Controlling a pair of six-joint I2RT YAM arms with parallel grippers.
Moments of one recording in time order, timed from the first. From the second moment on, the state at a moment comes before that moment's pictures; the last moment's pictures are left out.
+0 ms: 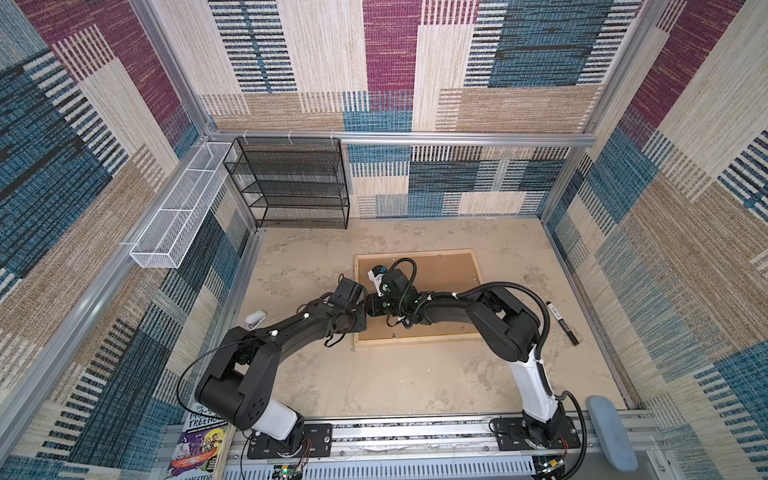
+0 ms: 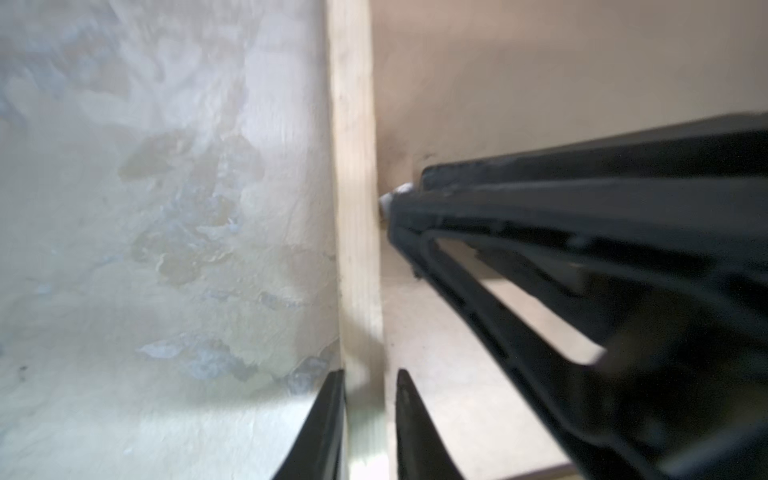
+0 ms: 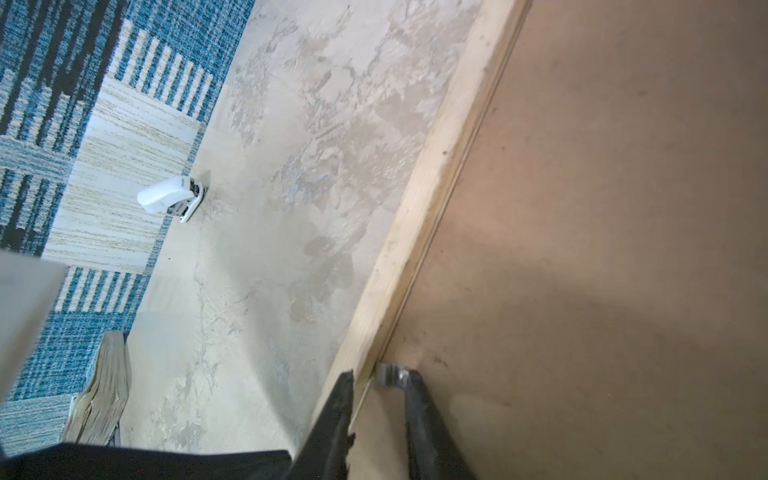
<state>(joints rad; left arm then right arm) -0.48 1.51 0.82 -0.40 -0.03 -0.49 0.80 2.16 1.30 0.21 -0.27 0.61</state>
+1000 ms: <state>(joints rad) -0.48 1.53 0.81 -0.43 -0.01 -0.49 0.72 2.03 1.20 0.15 -0.21 0.56</state>
